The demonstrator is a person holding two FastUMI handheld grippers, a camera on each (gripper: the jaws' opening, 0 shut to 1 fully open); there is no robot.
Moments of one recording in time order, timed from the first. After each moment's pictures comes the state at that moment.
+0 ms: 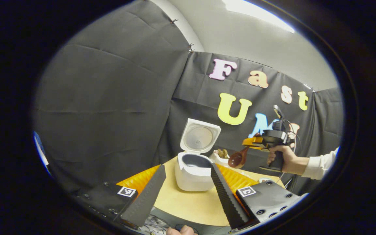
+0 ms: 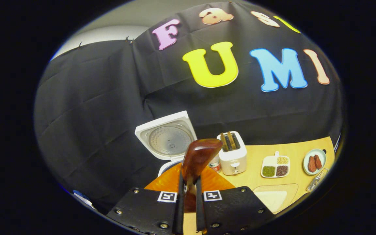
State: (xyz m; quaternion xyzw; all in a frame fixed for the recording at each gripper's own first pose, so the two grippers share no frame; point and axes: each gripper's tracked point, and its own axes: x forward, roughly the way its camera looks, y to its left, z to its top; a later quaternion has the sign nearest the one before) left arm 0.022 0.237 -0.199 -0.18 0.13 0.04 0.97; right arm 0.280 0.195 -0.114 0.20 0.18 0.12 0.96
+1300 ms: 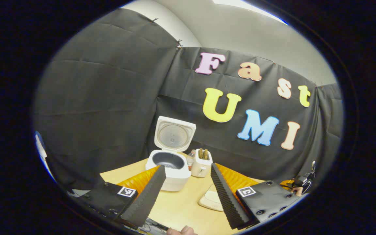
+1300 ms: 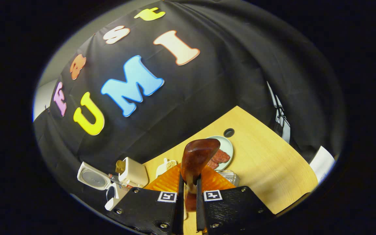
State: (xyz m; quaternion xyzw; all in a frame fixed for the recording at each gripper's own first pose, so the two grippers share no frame) left arm 0.093 0.015 -0.117 -0.15 0.16 0.06 0.97; right arm 0.184 -0.276 -0.308 0.43 0.19 -0.17 0.87
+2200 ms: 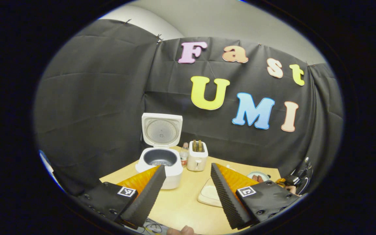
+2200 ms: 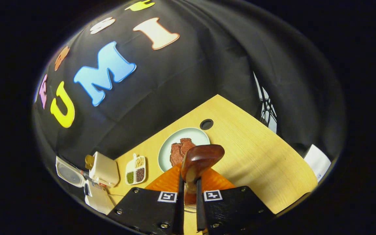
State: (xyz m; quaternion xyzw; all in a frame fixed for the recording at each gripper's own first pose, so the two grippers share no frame) left arm 0.127 -0.039 -0.127 -0.10 0.20 0.04 0.97; right arm 0.214 -0.274 -0.403 0.35 0.27 -0.21 0.87
